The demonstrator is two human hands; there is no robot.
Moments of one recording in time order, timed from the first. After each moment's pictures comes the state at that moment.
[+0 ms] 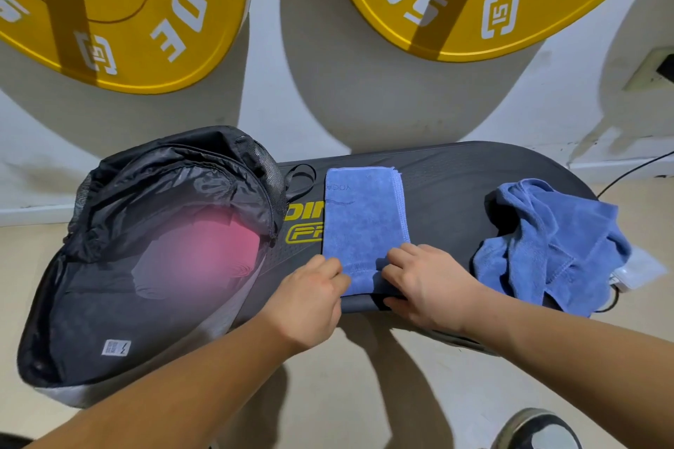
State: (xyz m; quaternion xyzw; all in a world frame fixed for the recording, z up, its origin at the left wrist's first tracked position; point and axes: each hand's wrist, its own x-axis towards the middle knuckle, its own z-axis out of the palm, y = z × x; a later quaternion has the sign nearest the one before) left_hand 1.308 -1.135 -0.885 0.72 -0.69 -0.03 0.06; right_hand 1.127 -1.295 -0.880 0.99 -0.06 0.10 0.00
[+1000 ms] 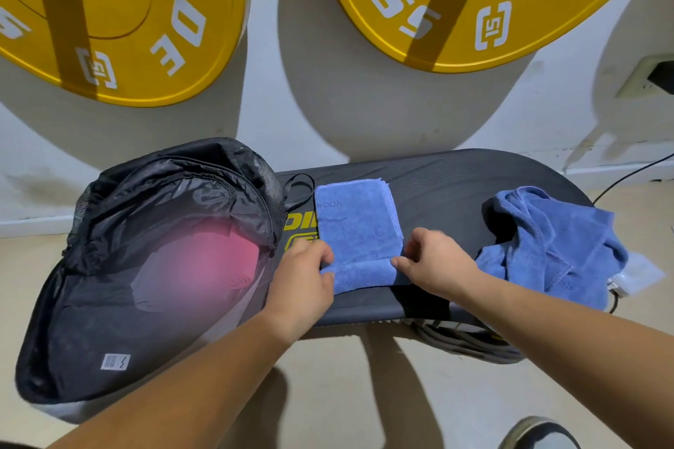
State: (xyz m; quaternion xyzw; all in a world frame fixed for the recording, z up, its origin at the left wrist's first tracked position) left_hand 1.321 -1.162 -0.882 0.83 -0.47 -0.11 0.26; right_hand 1.145 -1.327 -0.873 0.85 -0.44 0.02 -0.29
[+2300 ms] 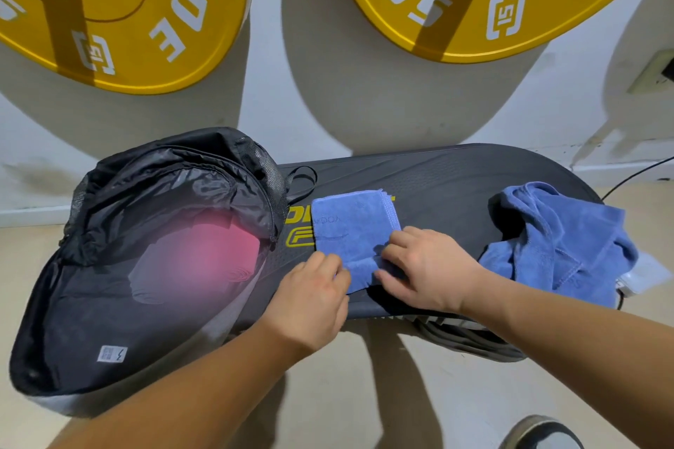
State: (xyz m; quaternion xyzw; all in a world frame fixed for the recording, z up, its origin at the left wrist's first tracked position) left_hand 1.304 -1.140 -0.887 0.72 -0.68 0.07 0.07; right_hand 1.145 -1.320 -0.883 0.99 -0.09 0.15 -0.02
